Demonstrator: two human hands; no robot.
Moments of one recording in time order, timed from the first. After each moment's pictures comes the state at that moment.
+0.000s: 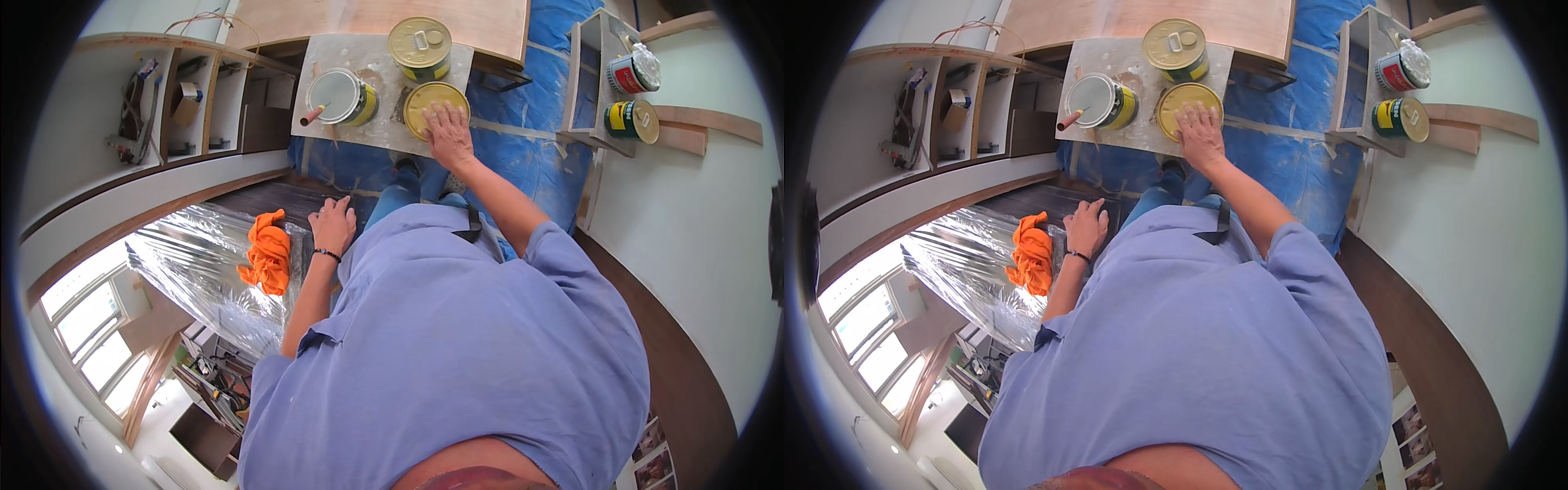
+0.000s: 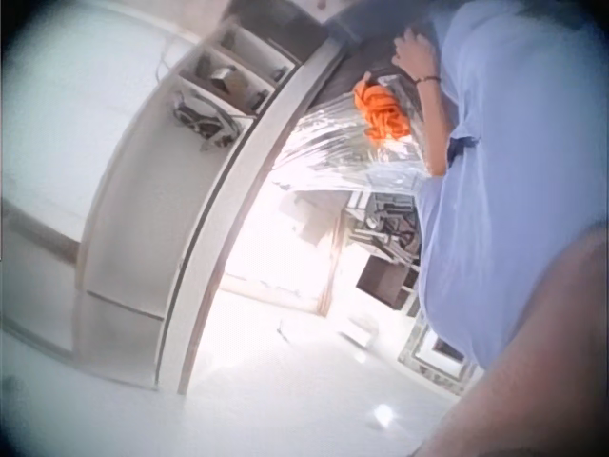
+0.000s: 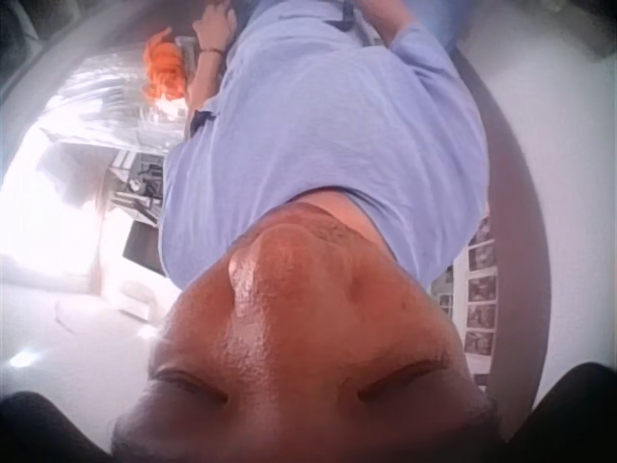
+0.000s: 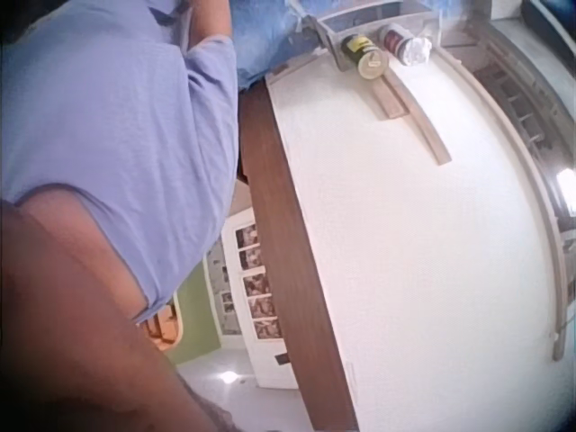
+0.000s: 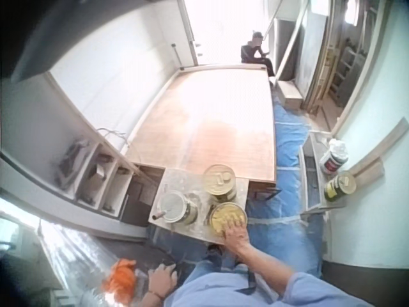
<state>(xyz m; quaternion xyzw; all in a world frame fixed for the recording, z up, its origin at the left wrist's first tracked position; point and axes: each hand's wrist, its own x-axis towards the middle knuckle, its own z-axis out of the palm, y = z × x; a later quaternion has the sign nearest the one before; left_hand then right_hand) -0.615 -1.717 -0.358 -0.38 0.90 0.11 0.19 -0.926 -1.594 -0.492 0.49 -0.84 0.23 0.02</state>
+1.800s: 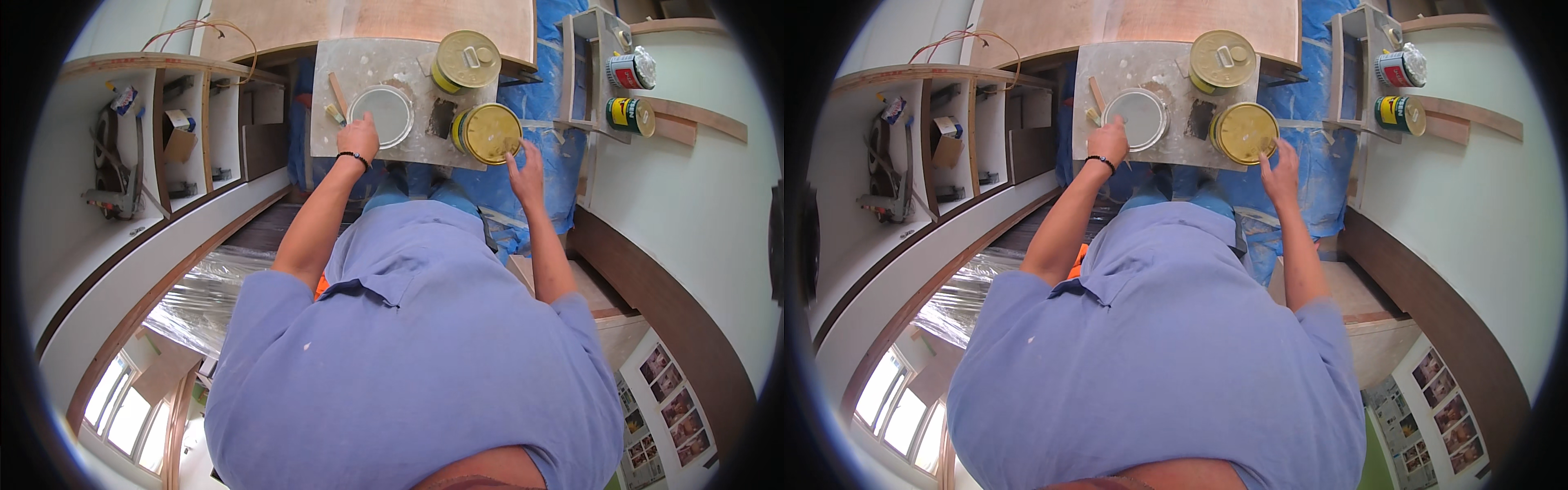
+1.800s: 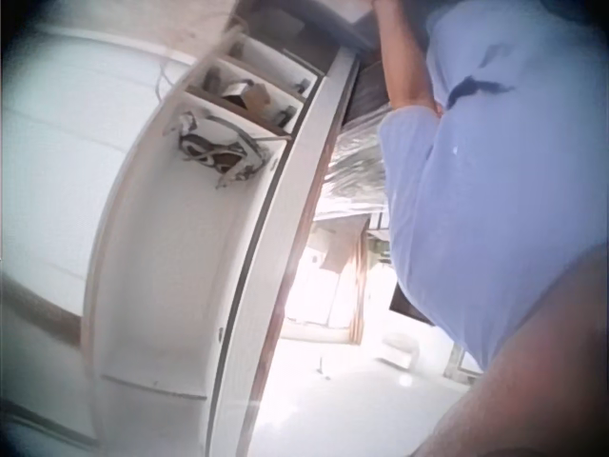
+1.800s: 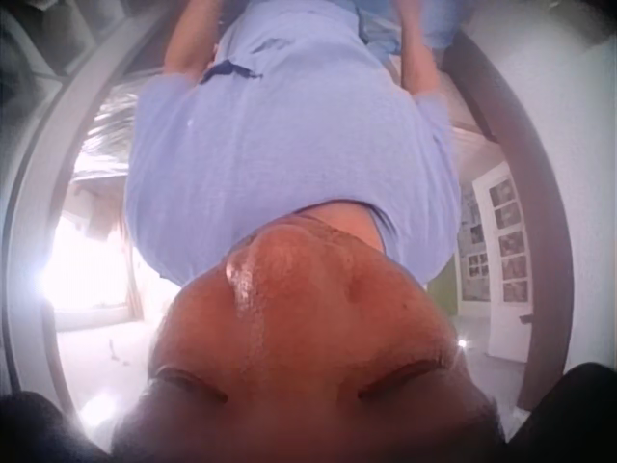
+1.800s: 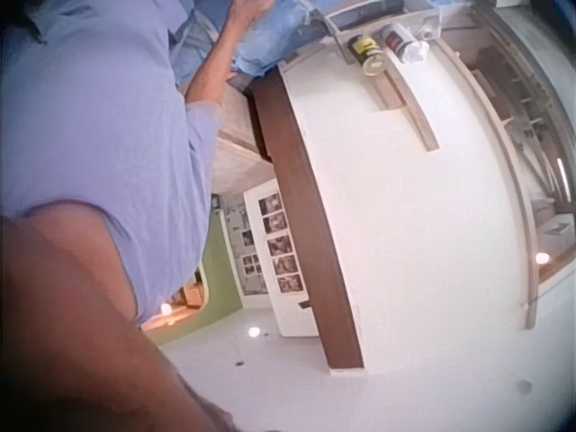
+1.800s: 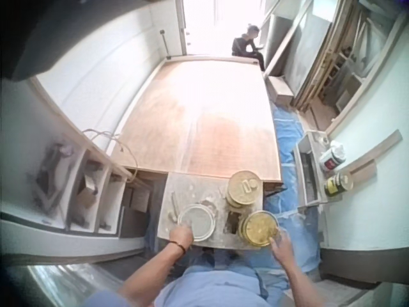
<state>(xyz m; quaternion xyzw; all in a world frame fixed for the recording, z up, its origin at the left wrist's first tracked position) -0.768 -1.987 -0.442 -0.26 0.94 0.14 0.18 -0.900 -1.589 -0.448 0.18 -0.94 0.29 -0.09</state>
